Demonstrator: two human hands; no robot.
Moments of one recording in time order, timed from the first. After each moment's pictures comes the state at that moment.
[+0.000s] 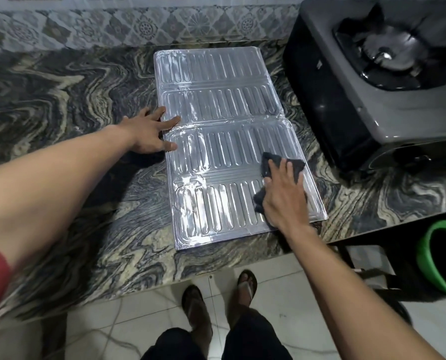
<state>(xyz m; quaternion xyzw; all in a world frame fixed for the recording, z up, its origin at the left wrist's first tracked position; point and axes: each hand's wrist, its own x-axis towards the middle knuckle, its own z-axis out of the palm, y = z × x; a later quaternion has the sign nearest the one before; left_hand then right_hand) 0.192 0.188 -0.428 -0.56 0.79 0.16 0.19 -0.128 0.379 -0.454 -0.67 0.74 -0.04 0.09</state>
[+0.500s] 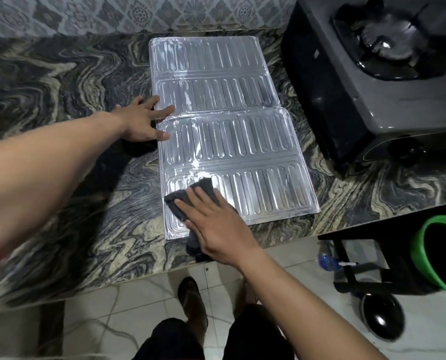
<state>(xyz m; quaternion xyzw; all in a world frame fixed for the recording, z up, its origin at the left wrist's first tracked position) 0.191 0.186 -0.427 -0.56 0.79 0.18 0.20 -0.038 0.434 -0.453 -0.87 0.47 -0.02 0.15</state>
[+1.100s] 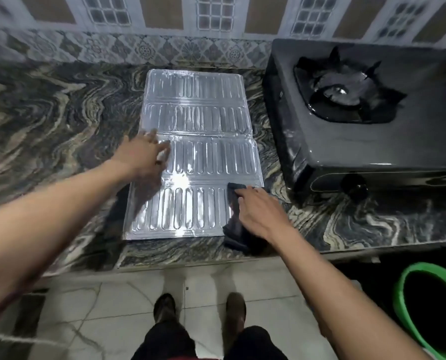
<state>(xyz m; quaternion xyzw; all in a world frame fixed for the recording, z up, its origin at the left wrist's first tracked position) 0.100 0.278 -0.401 -0.63 0.76 0.07 0.11 -0.209 0.380 -0.414 -0.76 0.62 0.00 0.20</state>
